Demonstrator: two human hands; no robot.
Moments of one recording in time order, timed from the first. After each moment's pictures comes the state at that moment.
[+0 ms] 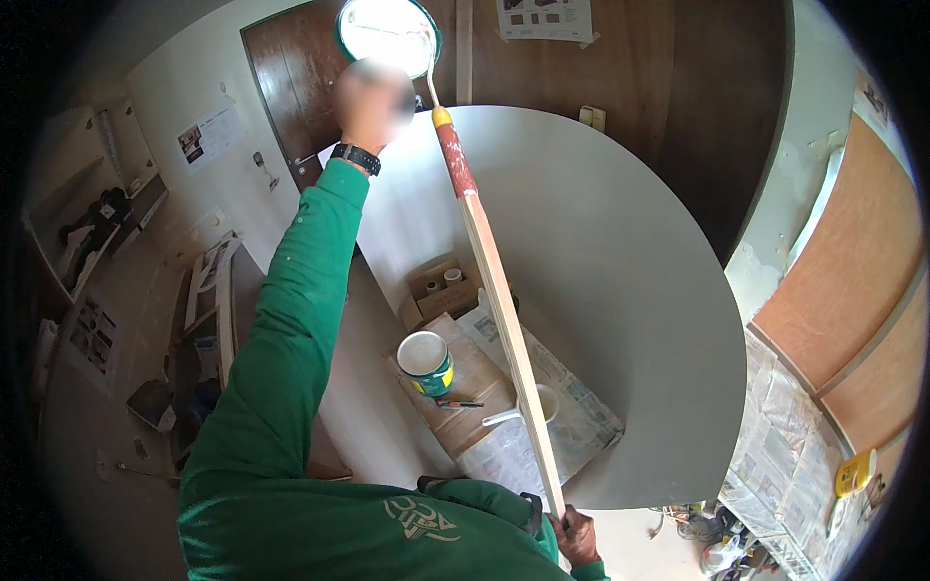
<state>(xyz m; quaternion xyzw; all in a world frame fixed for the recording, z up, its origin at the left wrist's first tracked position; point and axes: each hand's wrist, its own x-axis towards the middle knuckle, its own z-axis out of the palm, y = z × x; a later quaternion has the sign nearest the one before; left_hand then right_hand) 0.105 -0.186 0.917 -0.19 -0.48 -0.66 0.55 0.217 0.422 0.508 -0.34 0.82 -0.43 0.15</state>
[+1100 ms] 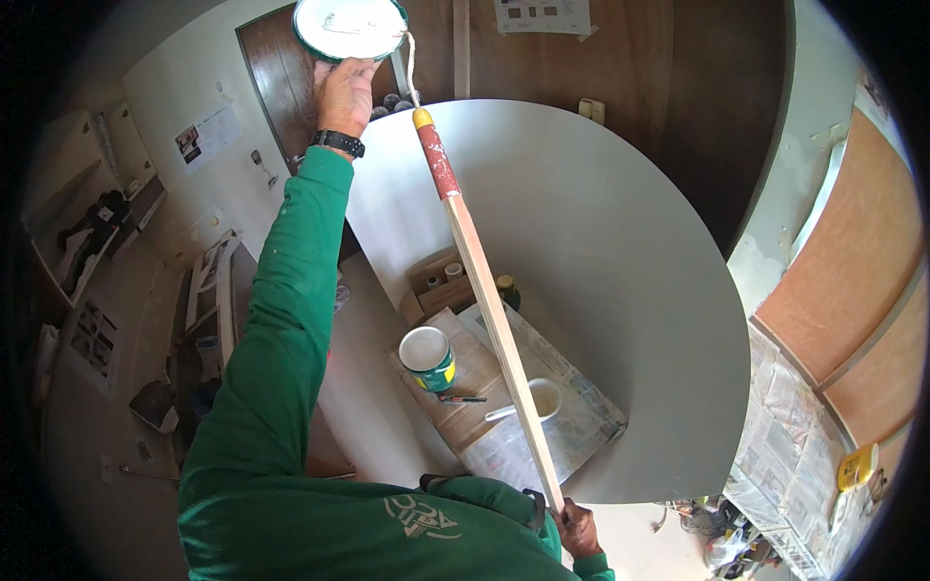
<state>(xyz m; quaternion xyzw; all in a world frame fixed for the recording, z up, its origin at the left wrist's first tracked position) 0.118 -0.203 0.941 -0.24 -0.41 -0.65 0.59 0.216 0.418 0.502 -0.36 0.80 -0.45 0.16</state>
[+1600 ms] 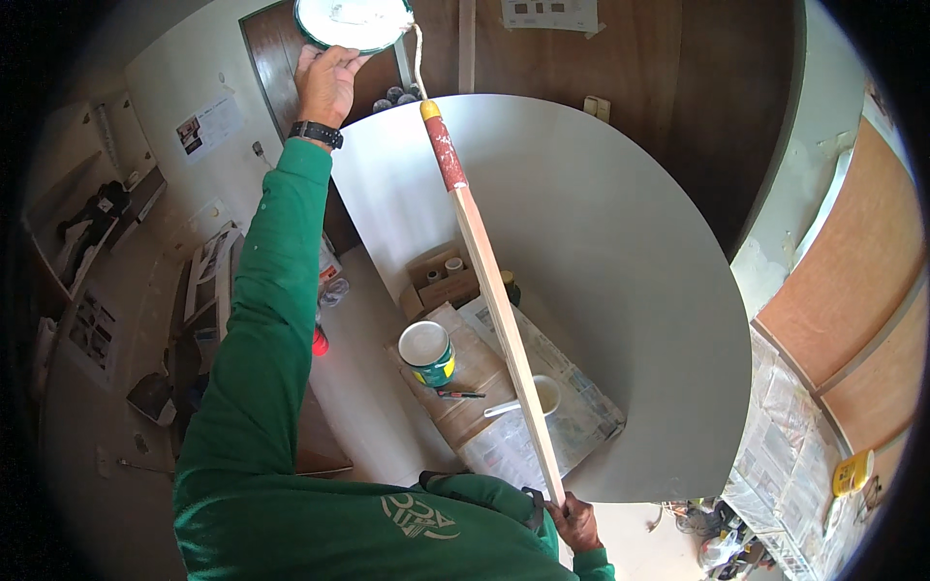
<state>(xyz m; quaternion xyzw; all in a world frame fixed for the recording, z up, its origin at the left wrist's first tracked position) 0.143 -0.230 0.950 -0.20 -0.48 -0.62 0.59 0.208 0.408 0.510 -0.38 0.81 -0.44 0.12</state>
